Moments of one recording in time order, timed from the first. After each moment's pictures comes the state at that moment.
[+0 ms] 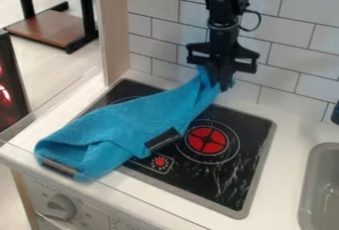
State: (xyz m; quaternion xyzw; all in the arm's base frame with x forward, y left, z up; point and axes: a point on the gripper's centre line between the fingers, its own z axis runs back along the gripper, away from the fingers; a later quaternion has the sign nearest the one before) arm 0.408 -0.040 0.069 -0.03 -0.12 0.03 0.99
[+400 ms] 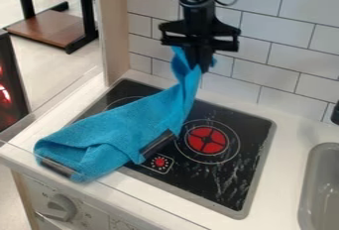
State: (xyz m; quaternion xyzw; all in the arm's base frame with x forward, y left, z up) arm 0.361 -0.018 0.116 -0.03 -0.19 0.07 0.98
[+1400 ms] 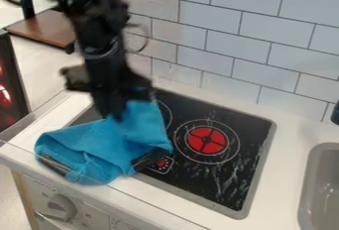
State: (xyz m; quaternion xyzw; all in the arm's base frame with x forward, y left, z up) arm 0.248 0.050 0.075 0.02 -0.16 0.12 0.98
